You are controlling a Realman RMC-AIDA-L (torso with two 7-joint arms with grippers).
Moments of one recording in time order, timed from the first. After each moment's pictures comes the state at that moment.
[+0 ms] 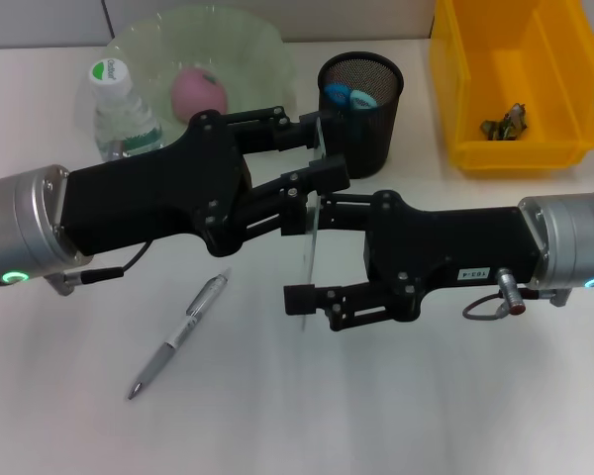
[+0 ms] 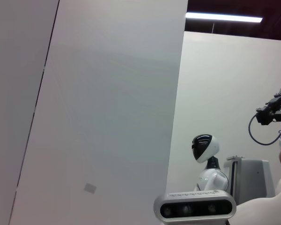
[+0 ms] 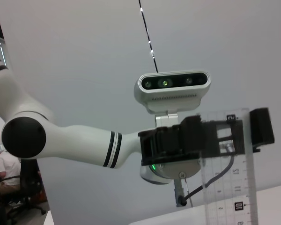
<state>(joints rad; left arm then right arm) -0.43 -2.07 1.22 0.68 1.24 1.76 -1.25 0.63 2.09 -1.05 -0.45 -1.63 -1.75 1.20</state>
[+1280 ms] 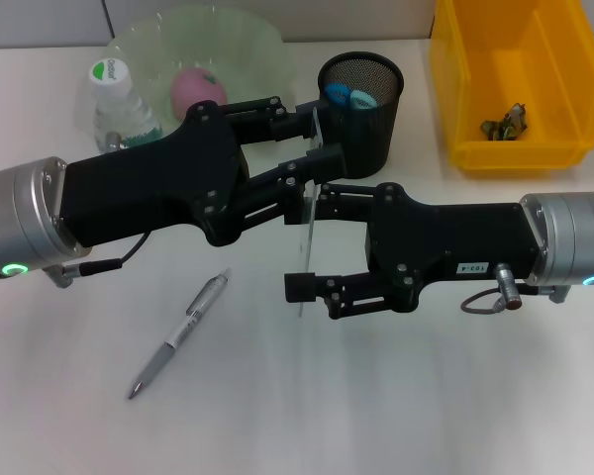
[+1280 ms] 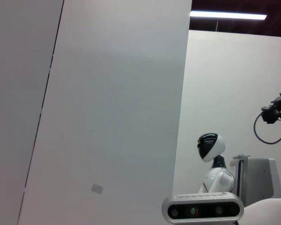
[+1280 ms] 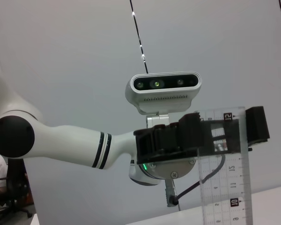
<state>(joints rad) -0.43 -2.07 1.21 0.67 1.24 1.74 -1.25 0.62 2.09 -1.05 -0.44 -1.61 -1.72 1.18</state>
